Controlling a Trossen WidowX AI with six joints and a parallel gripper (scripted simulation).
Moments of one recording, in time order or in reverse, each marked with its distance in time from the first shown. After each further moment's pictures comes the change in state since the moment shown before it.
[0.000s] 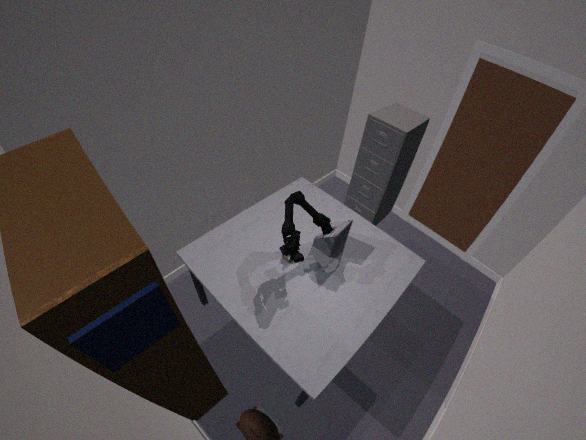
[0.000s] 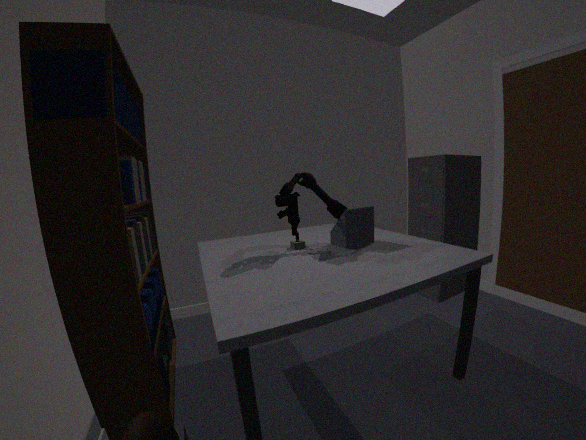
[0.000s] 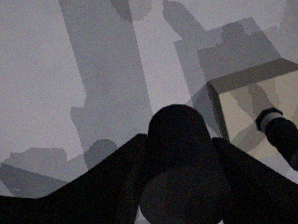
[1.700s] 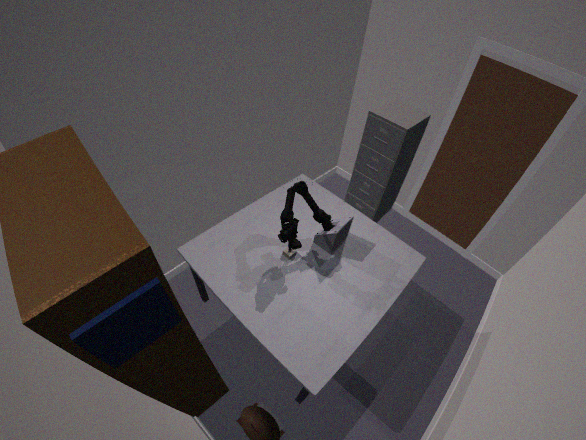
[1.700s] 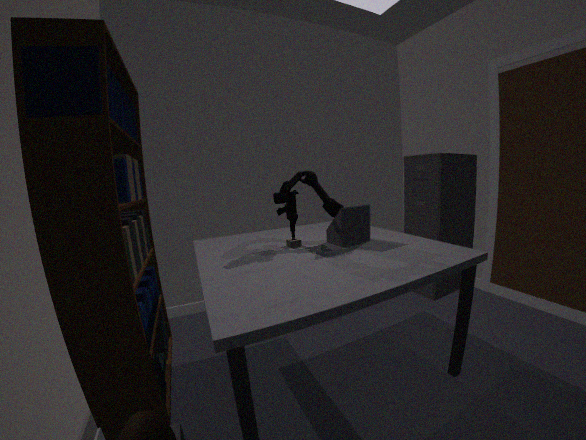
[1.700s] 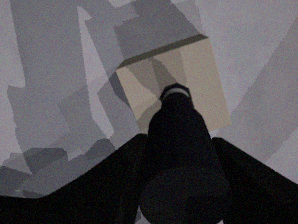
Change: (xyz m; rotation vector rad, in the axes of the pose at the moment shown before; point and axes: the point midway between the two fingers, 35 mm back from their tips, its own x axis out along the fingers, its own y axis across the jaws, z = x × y) arm 0.003 -0.075 -0.015 0.000 -0.001 -0.001
